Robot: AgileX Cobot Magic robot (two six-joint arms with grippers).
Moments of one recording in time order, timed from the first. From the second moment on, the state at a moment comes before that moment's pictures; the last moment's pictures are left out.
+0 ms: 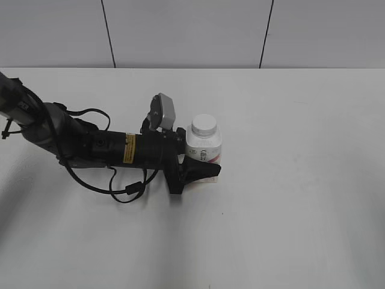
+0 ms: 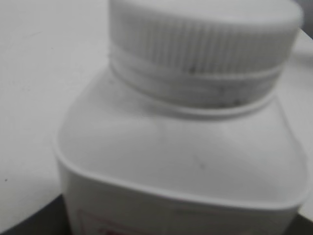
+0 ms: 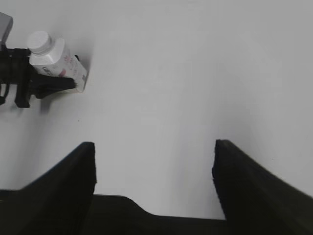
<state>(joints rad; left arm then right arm) -0.37 2.40 -1.22 1.33 -1.09 -0.59 -0.02 0.35 -0.70 0.28 1.10 -0.13</state>
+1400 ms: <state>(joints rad) -0.37 2.40 -1.22 1.33 -1.07 -0.59 0.43 1.76 -1.51 0.32 1.21 0.32</state>
